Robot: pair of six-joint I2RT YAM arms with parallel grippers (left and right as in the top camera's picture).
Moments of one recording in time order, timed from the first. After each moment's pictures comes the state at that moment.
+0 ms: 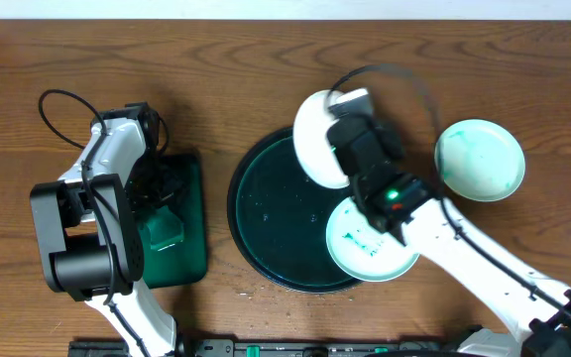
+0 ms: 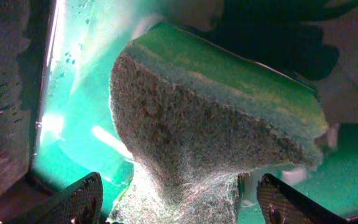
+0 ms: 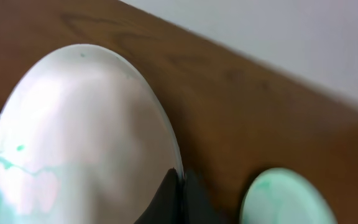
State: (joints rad) left arm 0.14 1.94 1.27 -1.17 -0.11 -0.59; right arm 0.63 1.50 1.03 -0.24 0.62 0.08
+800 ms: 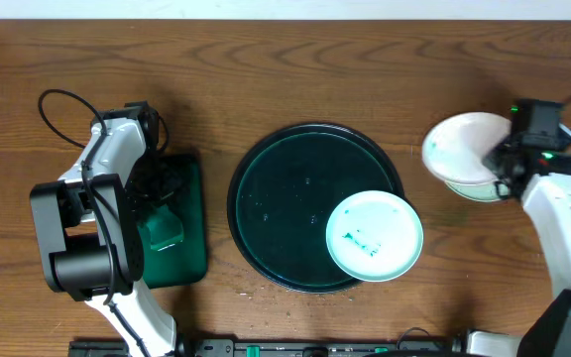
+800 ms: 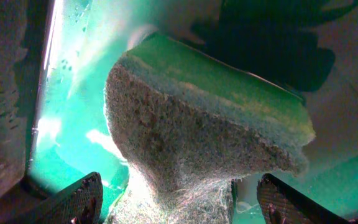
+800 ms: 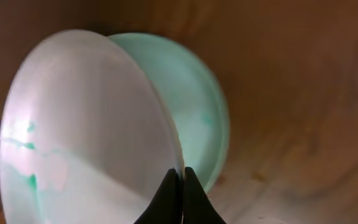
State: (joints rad) left arm 0.14 1.94 1.27 -1.15 -0.11 -0.59; right arm -0.16 1.49 1.03 -0.64 0.31 0.64
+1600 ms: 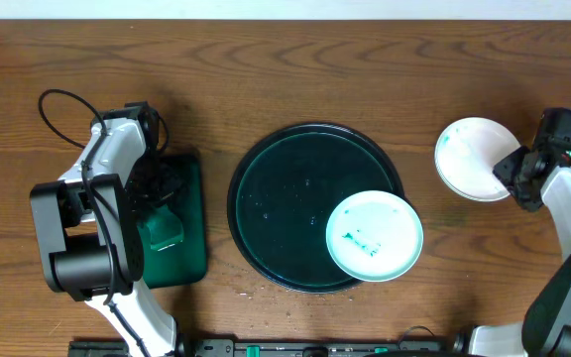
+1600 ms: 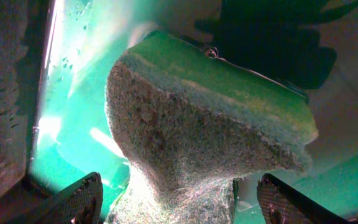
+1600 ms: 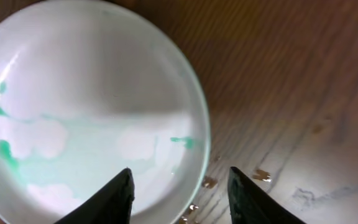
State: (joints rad) left arm 0.14 1.94 1.27 -1.15 -0.11 -0.59; right arm -0.32 1.62 1.03 -0.62 0.10 0.64
